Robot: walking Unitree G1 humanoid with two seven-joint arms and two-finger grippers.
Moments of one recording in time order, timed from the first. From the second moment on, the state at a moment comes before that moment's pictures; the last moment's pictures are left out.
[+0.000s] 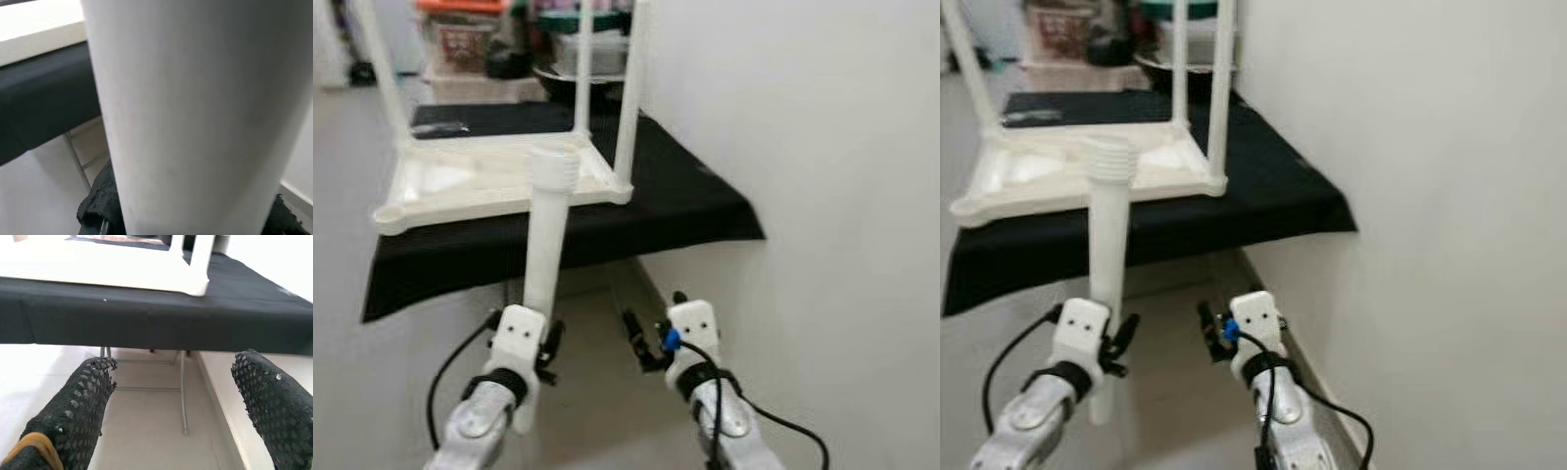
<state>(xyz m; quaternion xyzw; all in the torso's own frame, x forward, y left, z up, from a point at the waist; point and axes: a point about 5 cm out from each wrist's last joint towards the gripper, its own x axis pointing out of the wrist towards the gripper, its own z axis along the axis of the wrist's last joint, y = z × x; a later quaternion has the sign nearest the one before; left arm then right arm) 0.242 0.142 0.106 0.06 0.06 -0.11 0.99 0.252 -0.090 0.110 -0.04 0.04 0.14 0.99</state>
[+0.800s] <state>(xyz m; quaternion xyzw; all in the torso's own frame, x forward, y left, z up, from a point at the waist) 0.301 0.191 0.148 0.37 0.05 -0.12 0.92 0.307 -0.138 0.168 -0.33 -0.08 0.03 0.94</state>
